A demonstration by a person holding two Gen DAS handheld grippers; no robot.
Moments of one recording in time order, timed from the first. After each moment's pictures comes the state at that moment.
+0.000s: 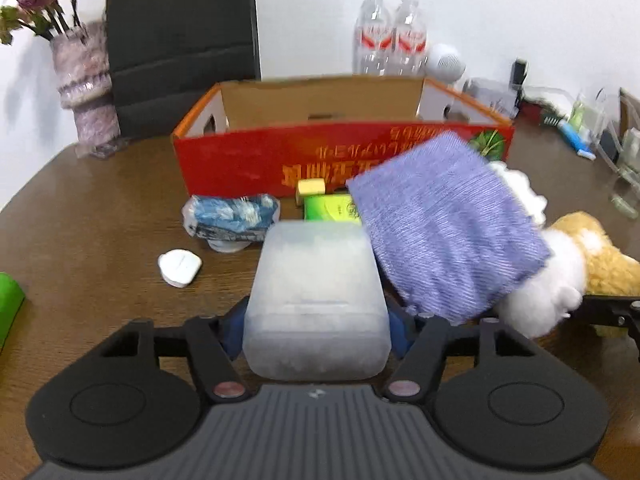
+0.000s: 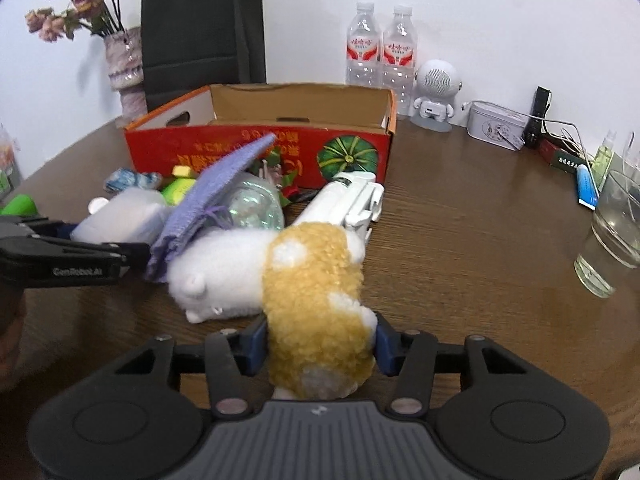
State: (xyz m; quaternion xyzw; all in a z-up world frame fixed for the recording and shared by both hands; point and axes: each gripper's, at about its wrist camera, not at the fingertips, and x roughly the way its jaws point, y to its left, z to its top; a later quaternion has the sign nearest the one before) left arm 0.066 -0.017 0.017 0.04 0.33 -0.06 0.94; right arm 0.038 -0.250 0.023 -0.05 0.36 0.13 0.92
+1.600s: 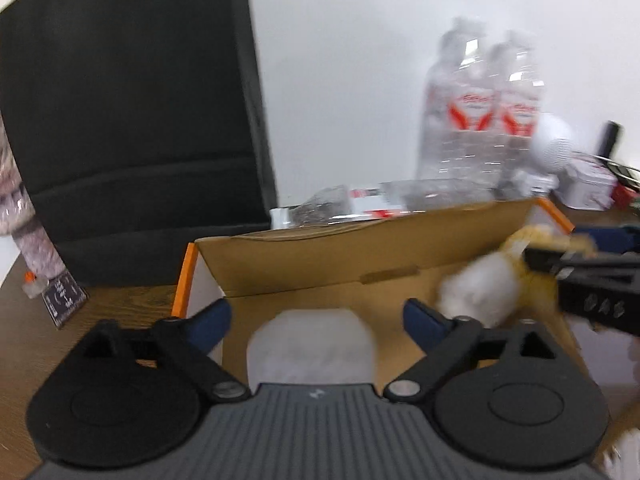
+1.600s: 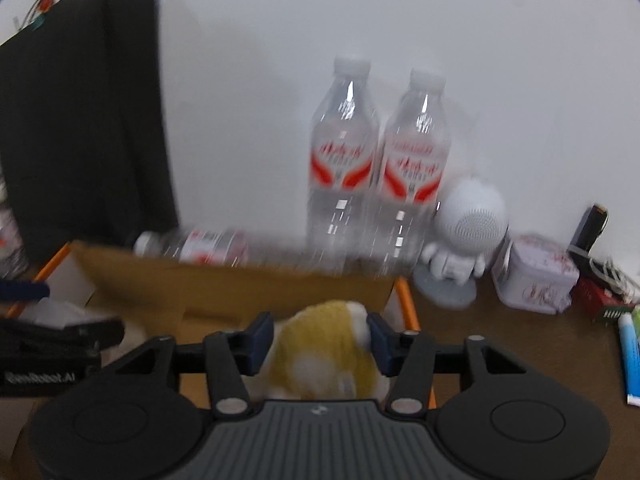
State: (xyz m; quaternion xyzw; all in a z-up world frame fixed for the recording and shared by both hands) left arm 0.343 -0.010 0.094 0.06 0.36 -0.05 0.93; right arm 0.357 -0.176 0.078 -0.05 0.35 0.06 0.93
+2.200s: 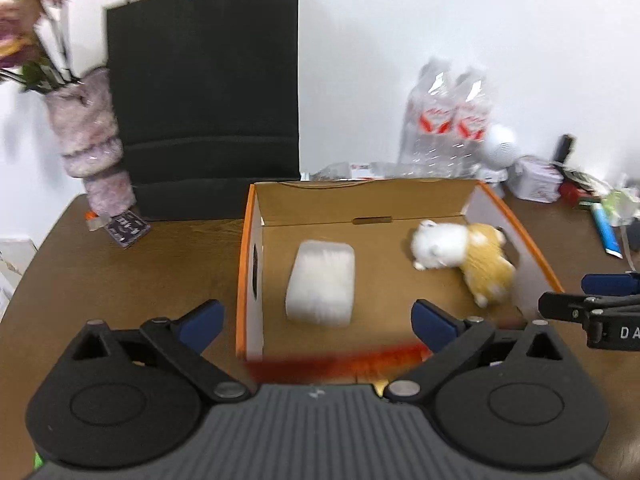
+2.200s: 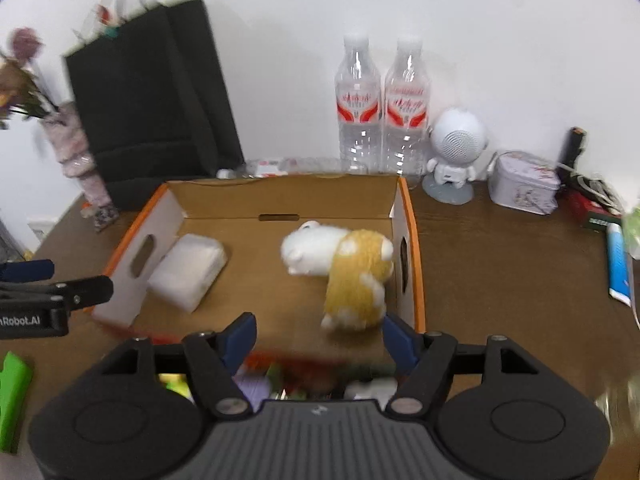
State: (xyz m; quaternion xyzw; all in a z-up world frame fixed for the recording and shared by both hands) left arm 0.178 0.023 0.145 0.01 0.35 -0.05 0.94; right arm 0.198 -0.206 0.126 0.01 0.39 0.11 0.91
